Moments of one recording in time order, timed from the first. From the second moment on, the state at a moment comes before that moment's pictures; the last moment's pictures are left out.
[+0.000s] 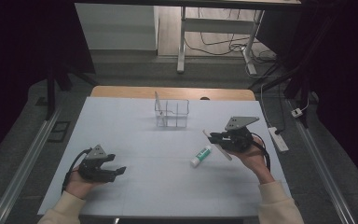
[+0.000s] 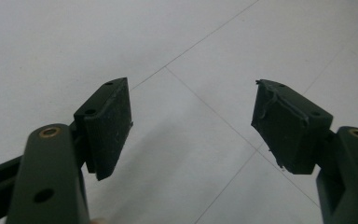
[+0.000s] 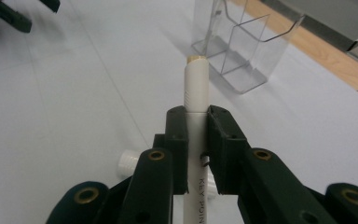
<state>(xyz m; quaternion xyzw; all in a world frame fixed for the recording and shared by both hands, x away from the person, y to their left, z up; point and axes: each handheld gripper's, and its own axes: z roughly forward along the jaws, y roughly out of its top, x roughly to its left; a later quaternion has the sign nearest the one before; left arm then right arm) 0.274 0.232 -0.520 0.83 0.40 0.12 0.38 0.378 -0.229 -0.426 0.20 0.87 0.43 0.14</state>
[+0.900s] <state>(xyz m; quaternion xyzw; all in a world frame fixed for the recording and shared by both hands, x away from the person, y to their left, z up) 0.275 0.233 -0.519 0.83 0.40 0.12 0.38 0.391 -0.213 -0.414 0.24 0.82 0.48 0.18</state>
